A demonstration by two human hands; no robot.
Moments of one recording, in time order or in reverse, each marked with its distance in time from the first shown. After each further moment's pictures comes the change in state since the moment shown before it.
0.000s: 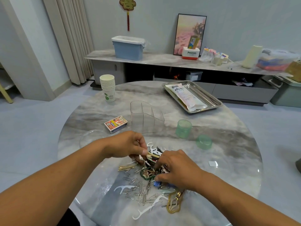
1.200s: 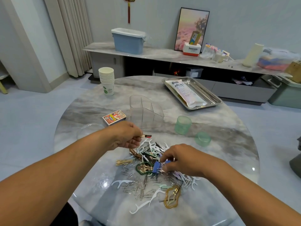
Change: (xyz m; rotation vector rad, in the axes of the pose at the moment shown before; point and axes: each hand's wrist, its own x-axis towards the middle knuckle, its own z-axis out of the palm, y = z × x) left_hand 0.012 0.010 0.002 -0.443 0.288 -0.296; right_hand -0.003 0.005 -0.040 0.123 -0.256 0.142
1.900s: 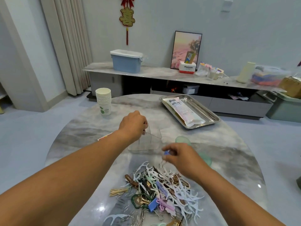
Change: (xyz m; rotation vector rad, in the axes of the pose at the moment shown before) left_hand 0.091 0.070 0.000 1.007 0.483 0.575; right_hand 0.036 0.014 -0.025 0.516 0.419 0.124
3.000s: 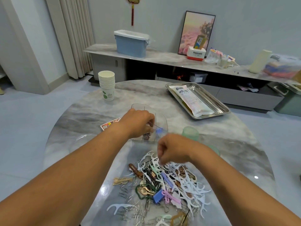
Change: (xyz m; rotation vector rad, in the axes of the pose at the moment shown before) left_hand -0.014 -0.019 0.010 0.112 -0.182 0.247; right_hand 0.035 -0.041 0.013 -0.418 -0.451 0.082
